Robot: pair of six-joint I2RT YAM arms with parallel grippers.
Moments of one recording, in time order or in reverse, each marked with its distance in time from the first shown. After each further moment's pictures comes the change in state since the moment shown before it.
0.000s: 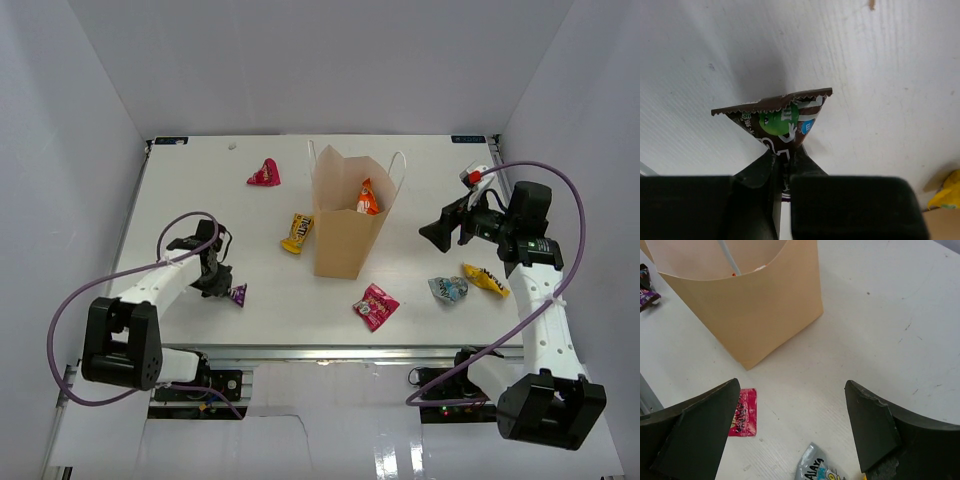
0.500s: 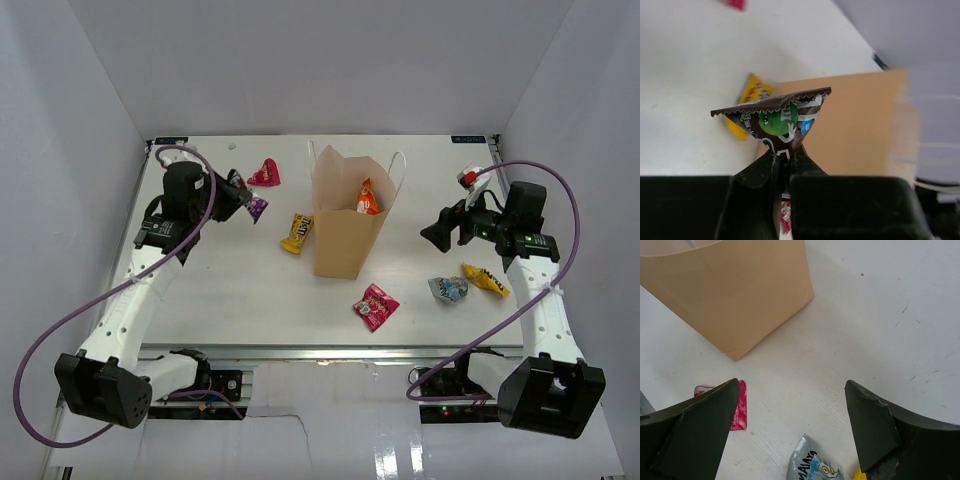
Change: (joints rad) left arm -0.036 -0.204 0.360 0.273 0.249 0.455; right arm -0.017 0.056 -0.014 -0.016 0.034 -0.046
